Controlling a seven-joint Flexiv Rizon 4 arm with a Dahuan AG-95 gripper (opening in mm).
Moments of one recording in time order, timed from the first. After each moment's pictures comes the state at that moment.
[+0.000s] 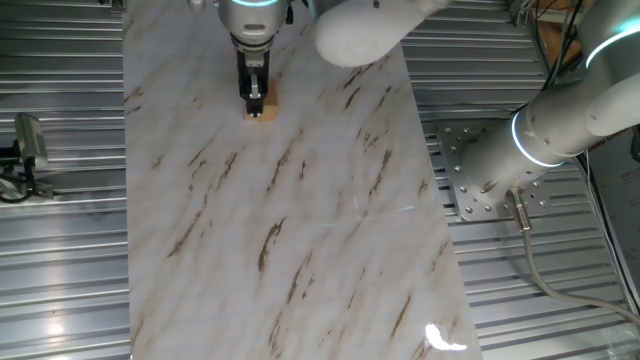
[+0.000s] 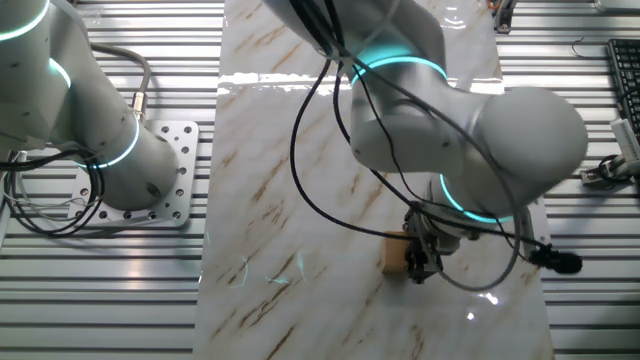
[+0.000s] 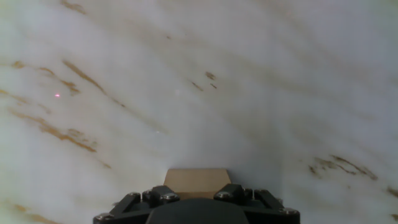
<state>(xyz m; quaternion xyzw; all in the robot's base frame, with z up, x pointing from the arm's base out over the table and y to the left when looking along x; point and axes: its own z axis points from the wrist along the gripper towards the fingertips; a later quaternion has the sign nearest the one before) 0.514 -0.158 0.033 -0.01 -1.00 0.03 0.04</state>
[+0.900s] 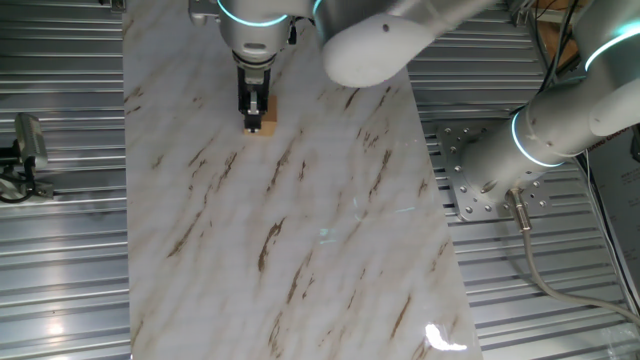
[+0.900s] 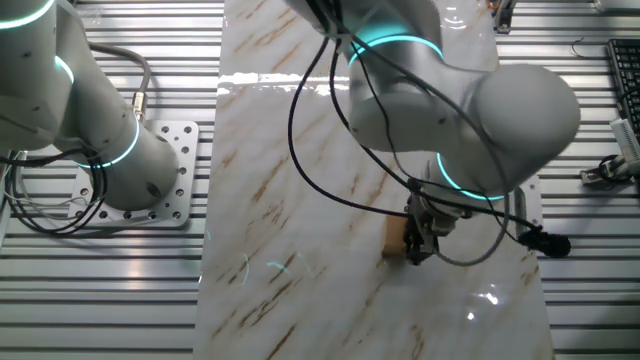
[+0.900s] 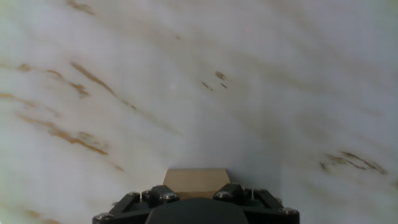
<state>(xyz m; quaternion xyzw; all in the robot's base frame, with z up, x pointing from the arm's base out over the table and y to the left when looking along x) 0.517 -0.131 0.032 -0.06 -1.00 0.01 0.03</state>
